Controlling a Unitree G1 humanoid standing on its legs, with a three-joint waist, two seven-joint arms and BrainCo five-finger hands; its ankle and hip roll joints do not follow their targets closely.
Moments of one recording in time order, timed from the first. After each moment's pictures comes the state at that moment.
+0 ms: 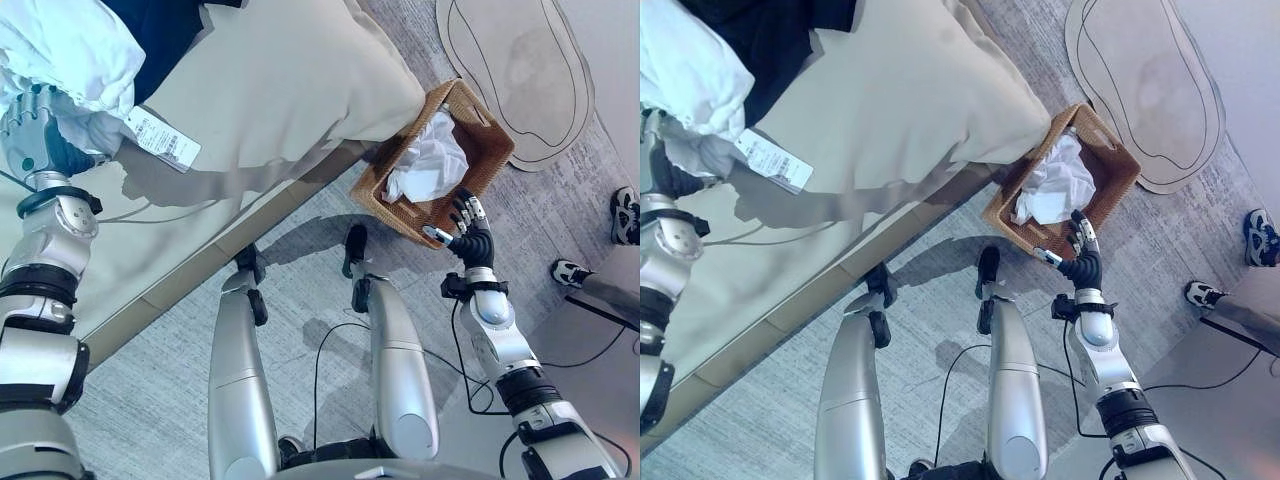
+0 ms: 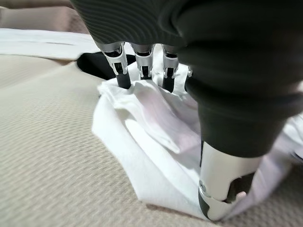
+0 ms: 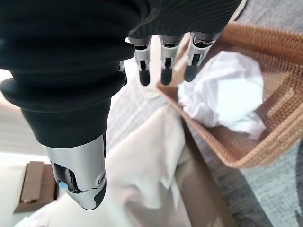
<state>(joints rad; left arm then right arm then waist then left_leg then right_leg) -0.82 0.95 -0.30 0.90 0.38 -0.07 0.54 -0.27 -0.39 0.15 0.37 0.35 -0.35 -0.24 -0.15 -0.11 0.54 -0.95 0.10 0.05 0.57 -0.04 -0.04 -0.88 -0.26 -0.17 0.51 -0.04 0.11</state>
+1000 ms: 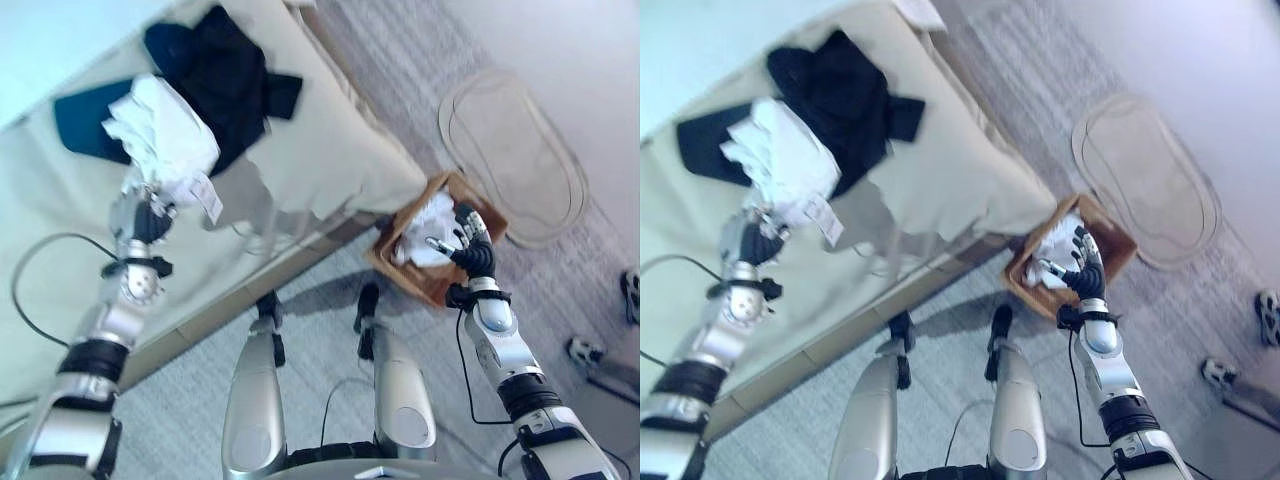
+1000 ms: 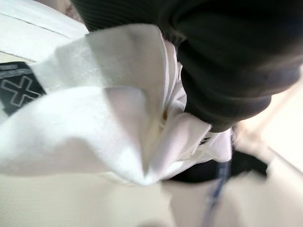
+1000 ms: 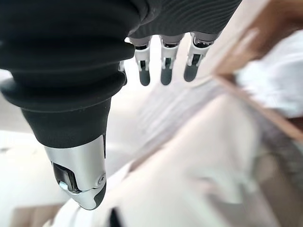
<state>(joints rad) -0.28 0.66 -0.10 0.45 0.40 -0.21 0.43 -0.22 -0.38 0.11 0.44 0.27 -0.31 -0.21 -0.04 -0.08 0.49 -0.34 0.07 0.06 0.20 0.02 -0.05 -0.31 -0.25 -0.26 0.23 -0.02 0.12</state>
